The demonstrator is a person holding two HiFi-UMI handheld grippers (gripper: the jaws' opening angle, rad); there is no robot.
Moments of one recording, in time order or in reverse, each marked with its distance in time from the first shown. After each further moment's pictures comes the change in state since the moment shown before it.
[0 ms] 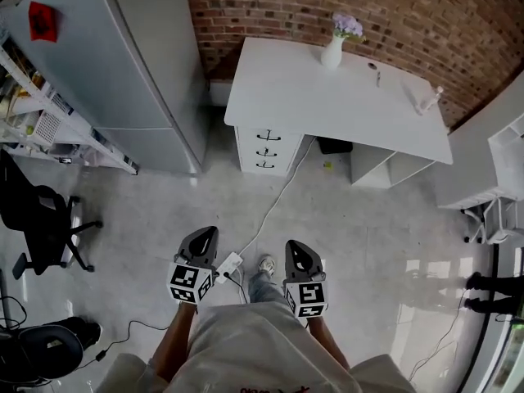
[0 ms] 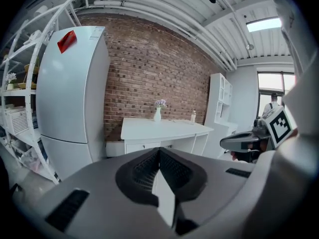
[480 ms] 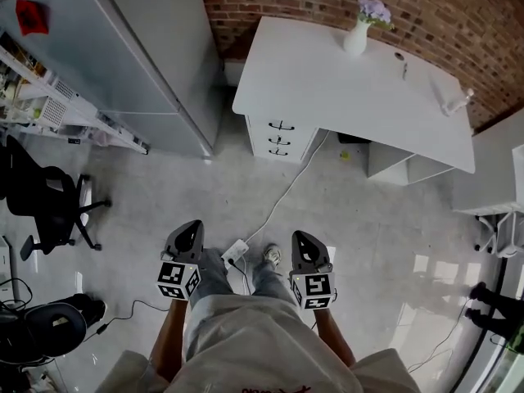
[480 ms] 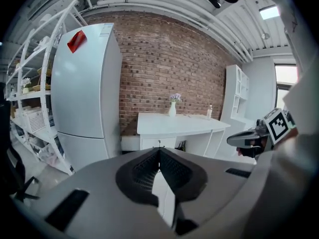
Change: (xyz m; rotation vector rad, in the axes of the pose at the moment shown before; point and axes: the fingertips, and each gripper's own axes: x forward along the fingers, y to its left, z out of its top) left arm 0.012 0.044 -0.007 -0.036 0.072 0.164; right arm 0.050 -0.040 -0.010 0.006 0.063 0.092
